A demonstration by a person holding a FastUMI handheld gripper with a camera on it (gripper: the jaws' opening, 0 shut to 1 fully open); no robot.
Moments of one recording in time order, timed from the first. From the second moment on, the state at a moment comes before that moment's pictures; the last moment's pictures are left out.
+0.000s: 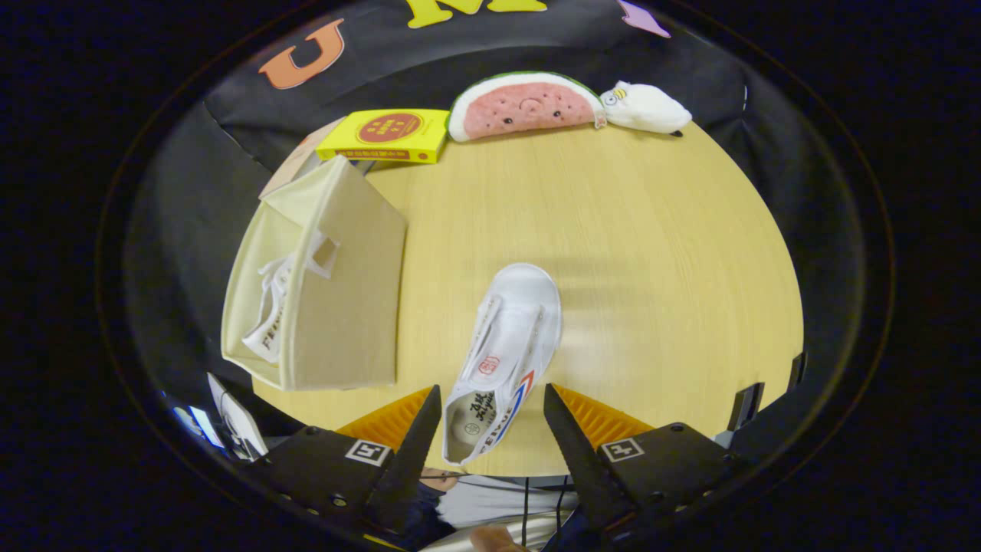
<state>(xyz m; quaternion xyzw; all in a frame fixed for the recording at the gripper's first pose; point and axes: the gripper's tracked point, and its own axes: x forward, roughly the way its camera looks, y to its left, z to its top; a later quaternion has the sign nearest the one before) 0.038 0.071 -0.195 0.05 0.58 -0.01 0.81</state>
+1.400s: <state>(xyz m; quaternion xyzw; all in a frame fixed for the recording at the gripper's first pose) 0.041 0.066 -0.232 0.14 0.56 -0.07 0.81</state>
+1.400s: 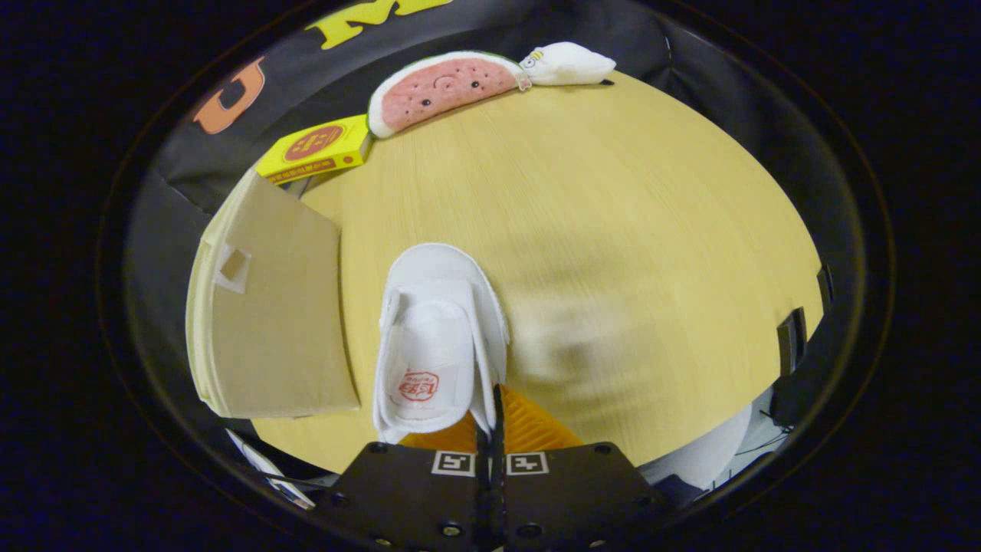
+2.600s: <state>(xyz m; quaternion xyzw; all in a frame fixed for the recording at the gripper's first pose) 0.149 0.267 -0.156 0.06 0.41 -0.01 0.91</state>
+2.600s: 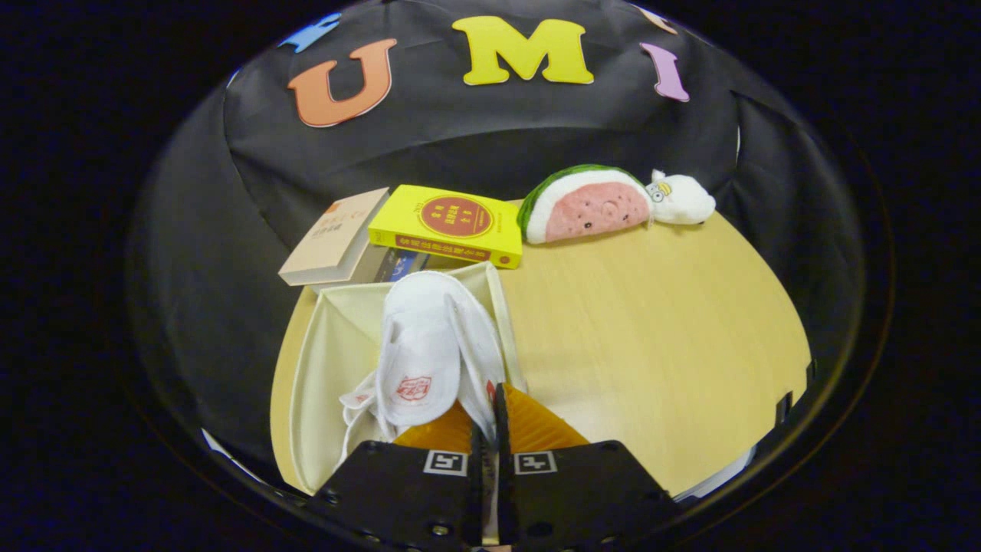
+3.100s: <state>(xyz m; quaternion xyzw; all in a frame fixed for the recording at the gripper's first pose) 0.108 0.167 -0.070 -0.01 0.15 -0.02 0.99</state>
